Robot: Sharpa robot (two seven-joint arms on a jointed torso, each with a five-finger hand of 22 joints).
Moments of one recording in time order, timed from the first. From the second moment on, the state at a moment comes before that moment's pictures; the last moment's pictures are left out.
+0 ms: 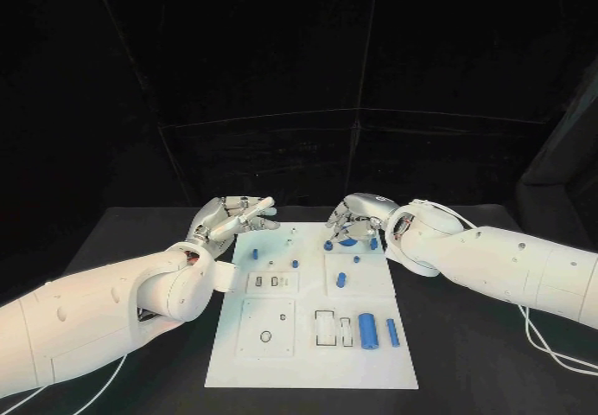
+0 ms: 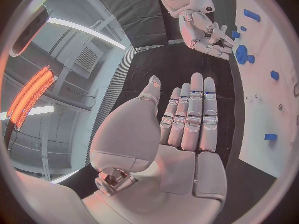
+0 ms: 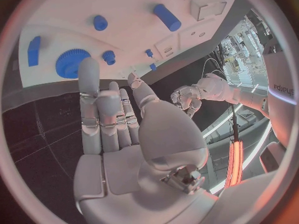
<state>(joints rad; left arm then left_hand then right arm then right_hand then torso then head) 1.18 -0.80 -0.08 1.52 0.01 -0.34 0.53 1.33 0.01 -0.04 0.10 0.05 1.02 0.19 0.13 0.07 1.12 0.14 0.15 0.07 1.22 0.08 0.25 0.20 0.18 0.99 0.20 0.27 0.11 1.22 -0.66 -0.03 1.26 -1.43 -0.27 0.04 1.27 0.07 0.02 -0.29 0.21 1.00 0.14 0.07 0.07 1.20 0.07 0.07 0.07 1.46 -0.01 1.05 0.77 0.16 1.43 0.07 0.76 0.50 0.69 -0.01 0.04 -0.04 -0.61</state>
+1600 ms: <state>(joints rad) 1.18 -0.81 -0.08 1.56 0.02 -0.32 0.49 1.31 0.02 -0.06 0.09 0.05 1.01 0.20 0.11 0.07 1.12 0.14 0.13 0.07 1.22 0.08 0.25 0.22 0.18 1.01 0.20 0.26 0.10 1.24 -0.58 -0.02 1.20 -1.60 -0.13 -0.07 1.26 0.06 0.17 -0.28 0.16 1.05 0.16 0.07 0.07 1.15 0.09 0.07 0.06 1.46 0.00 1.30 1.03 0.15 1.37 0.10 1.08 0.81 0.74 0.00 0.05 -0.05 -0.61</state>
